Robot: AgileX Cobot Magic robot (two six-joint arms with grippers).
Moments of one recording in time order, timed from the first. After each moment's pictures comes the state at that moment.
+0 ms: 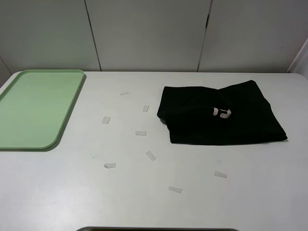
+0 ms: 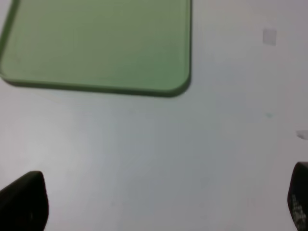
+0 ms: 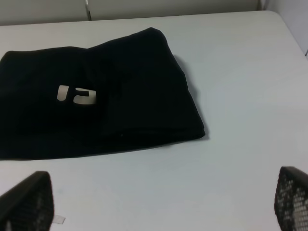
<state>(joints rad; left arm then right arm) 0.03 0.32 -0.58 0.01 1.03 -0.10 -0.04 -0.01 -0.49 -0.01 1.03 0.01</state>
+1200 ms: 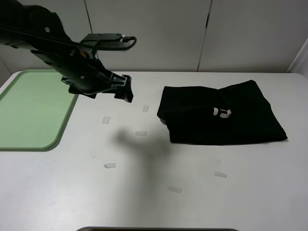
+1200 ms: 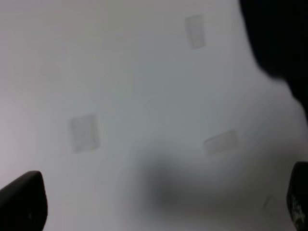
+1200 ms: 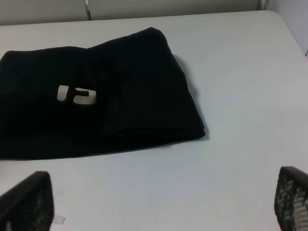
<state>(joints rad) -0.50 1.73 -1.07 -0.10 0.33 -0.10 -0.04 -0.01 -0.49 -0.01 1.03 0.01</state>
